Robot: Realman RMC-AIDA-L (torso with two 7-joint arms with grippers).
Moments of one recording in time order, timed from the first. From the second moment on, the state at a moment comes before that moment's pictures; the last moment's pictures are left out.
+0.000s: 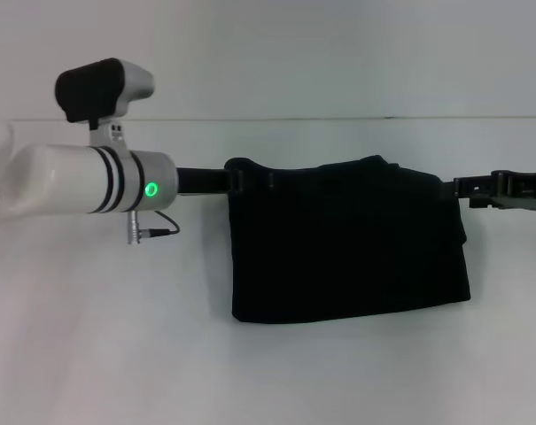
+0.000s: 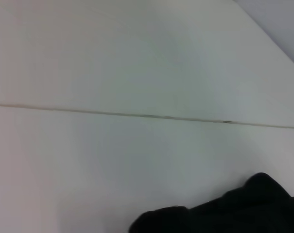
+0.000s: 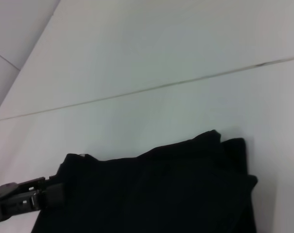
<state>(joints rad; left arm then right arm) -0.93 -2.11 0.76 0.35 2.20 0.76 -2.16 0.72 1.92 -0.68 -0.58 -2.27 -1.24 2.30</state>
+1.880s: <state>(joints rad) -0.87 -2.12 0.75 0.42 2.18 0.74 -2.10 0.84 1.99 -0.71 -0.42 -2.18 -1.00 2.22</state>
